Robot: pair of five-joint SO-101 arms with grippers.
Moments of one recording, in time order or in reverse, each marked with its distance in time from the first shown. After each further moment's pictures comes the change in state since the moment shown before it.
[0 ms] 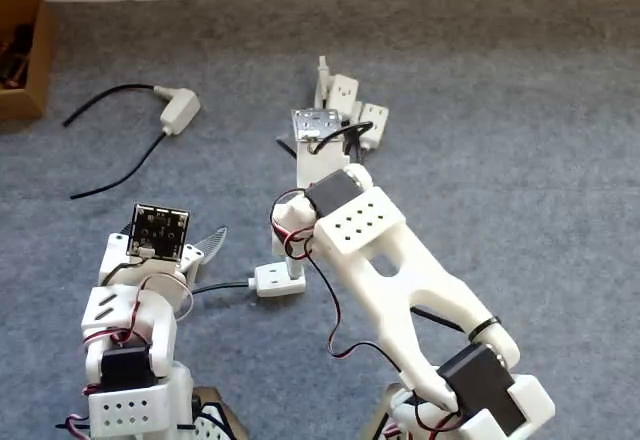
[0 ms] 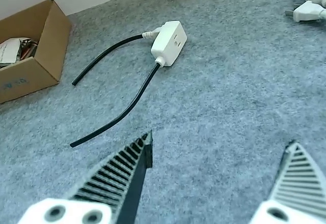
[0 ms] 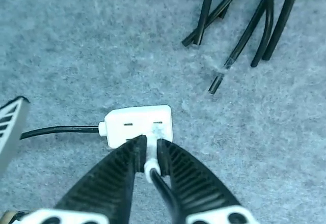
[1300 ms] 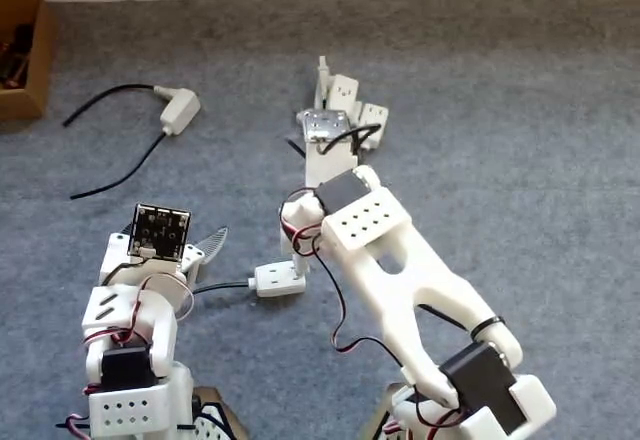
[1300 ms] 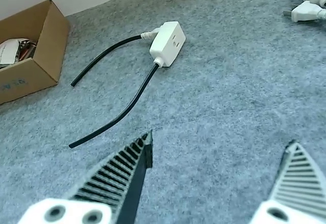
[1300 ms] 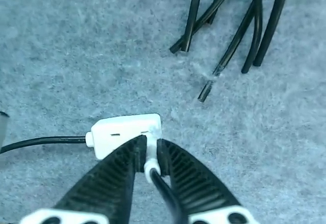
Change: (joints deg) left arm 0.4 0.0 0.0 0.0 0.0; right arm 2.3 0.0 4.2 -4.3 1.4
